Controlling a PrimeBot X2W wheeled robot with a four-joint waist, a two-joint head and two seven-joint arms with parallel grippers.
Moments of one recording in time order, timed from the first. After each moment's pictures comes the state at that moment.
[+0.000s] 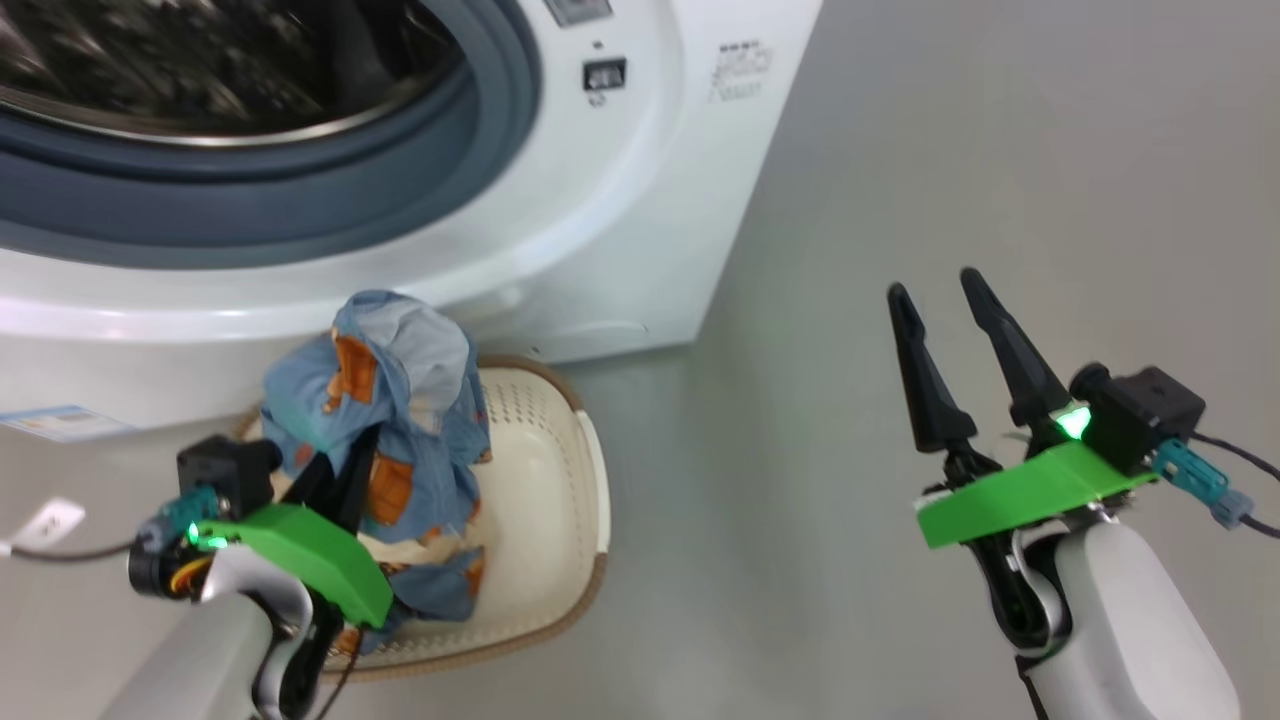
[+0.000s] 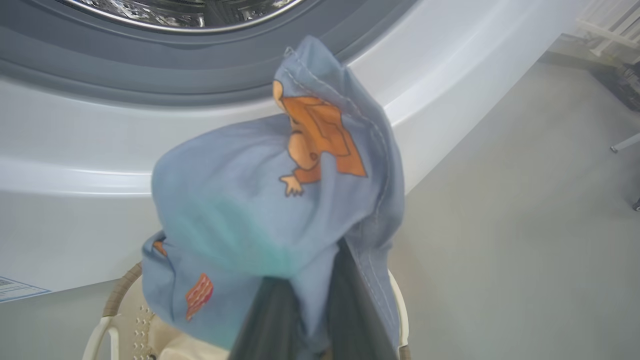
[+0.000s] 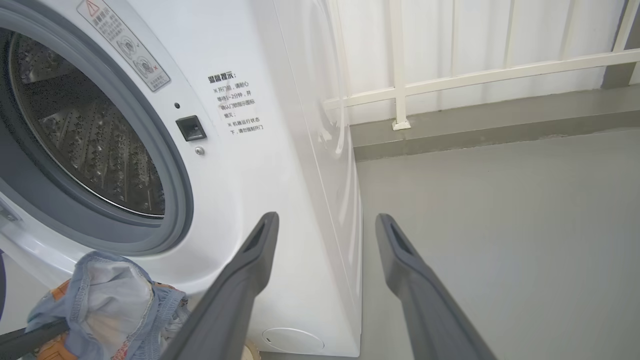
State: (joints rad) left arm -0.52 0.33 -0.62 0.56 -0.75 -0.10 -0.25; right arm -0.38 -0.09 0.11 0.22 0.35 0.13 -0.26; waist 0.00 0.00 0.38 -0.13
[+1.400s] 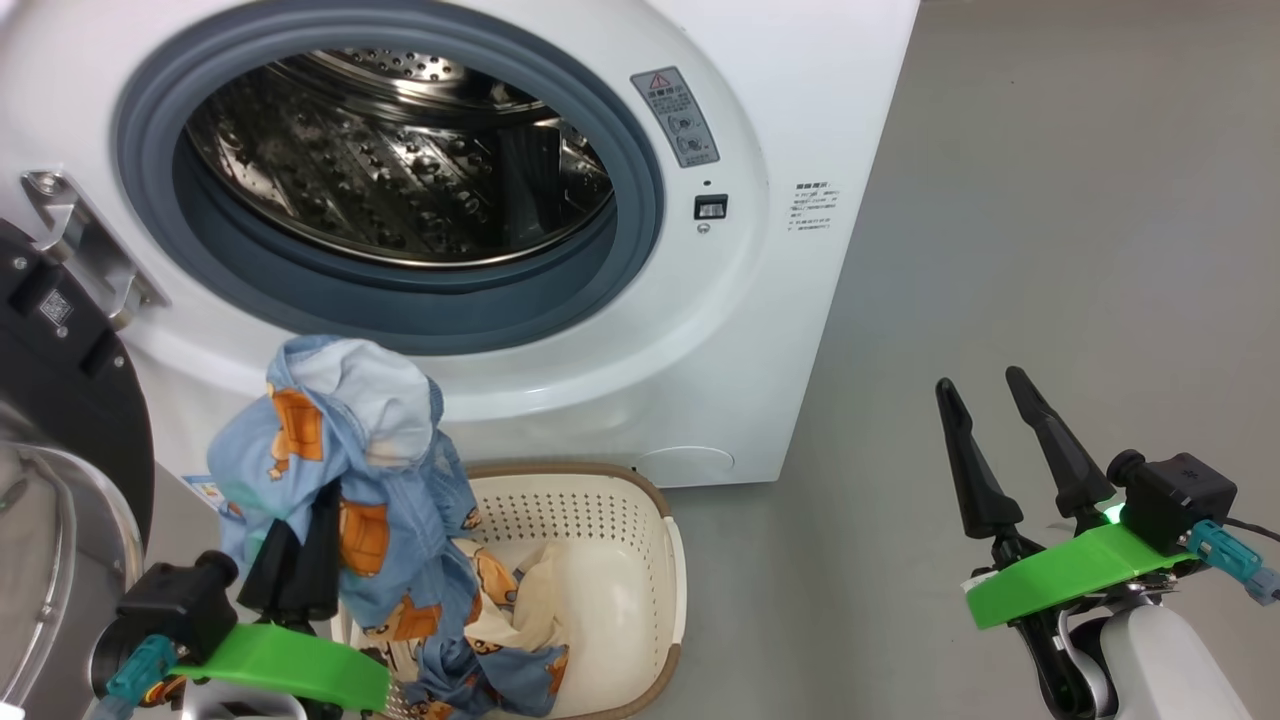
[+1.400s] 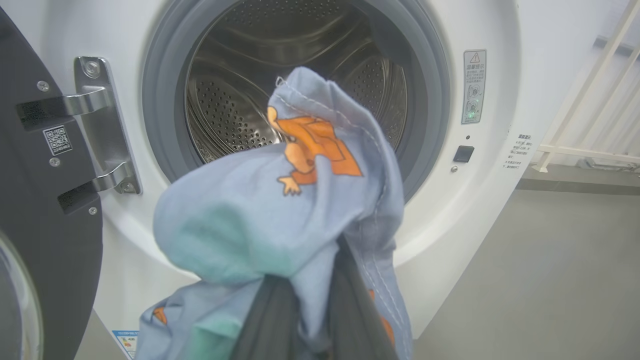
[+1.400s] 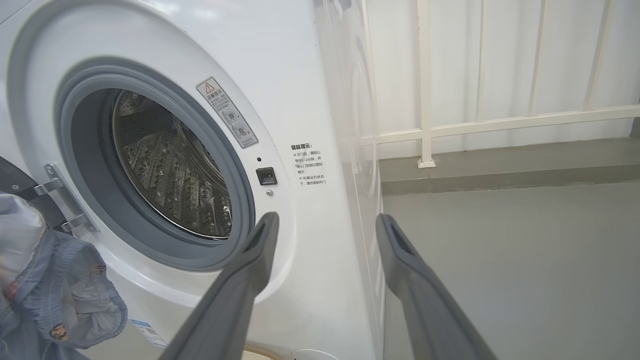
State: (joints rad) left arm -0.12 0.19 -0.20 0.11 -0.42 -0.05 -0.25; right arm -0.23 -0.15 0.08 0.21 0.37 0.13 -0.26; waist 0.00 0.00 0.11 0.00
